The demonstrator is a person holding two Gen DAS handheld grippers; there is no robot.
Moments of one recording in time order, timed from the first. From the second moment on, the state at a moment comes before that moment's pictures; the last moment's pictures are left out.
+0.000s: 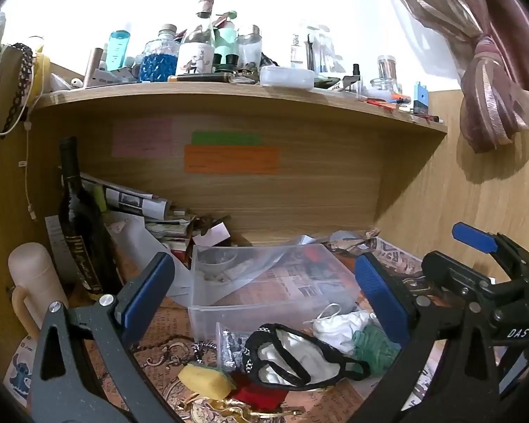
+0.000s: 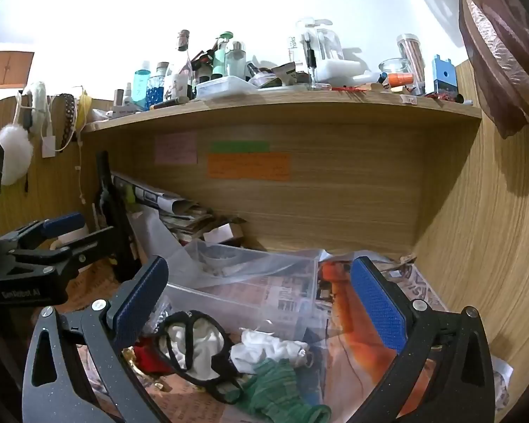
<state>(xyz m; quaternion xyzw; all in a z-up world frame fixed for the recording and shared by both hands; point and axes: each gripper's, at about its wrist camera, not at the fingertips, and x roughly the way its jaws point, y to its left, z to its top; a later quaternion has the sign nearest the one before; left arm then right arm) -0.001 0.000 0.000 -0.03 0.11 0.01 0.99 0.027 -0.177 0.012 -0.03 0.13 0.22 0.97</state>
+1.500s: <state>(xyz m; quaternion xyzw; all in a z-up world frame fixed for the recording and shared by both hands) -0.001 -0.006 0.004 -0.02 0.10 0.01 0.99 0.031 -0.174 0.010 -0.02 0.13 0.23 0.96</state>
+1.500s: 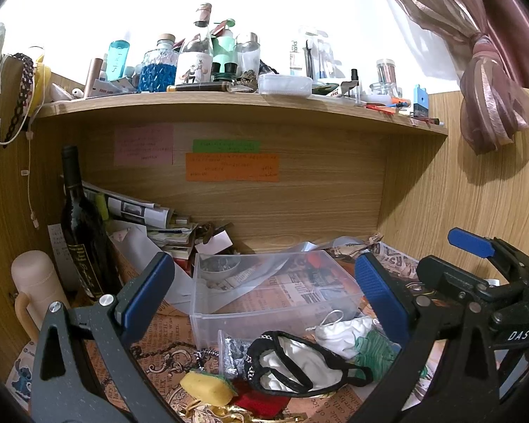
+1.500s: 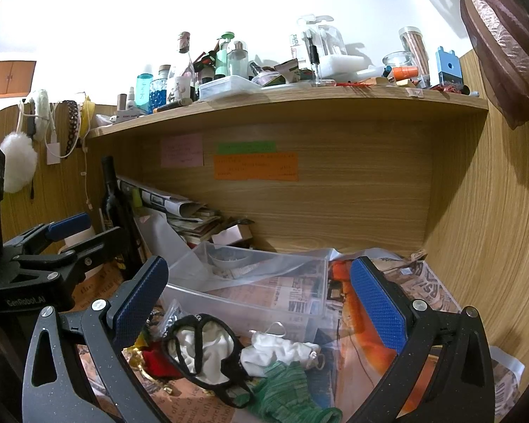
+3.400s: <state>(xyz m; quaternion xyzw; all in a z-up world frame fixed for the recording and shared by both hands) 0.024 0.023 -0.058 -0.04 0.21 0.02 0.98 0.048 -0.183 -0.020 -0.01 0.18 0.24 0.95</state>
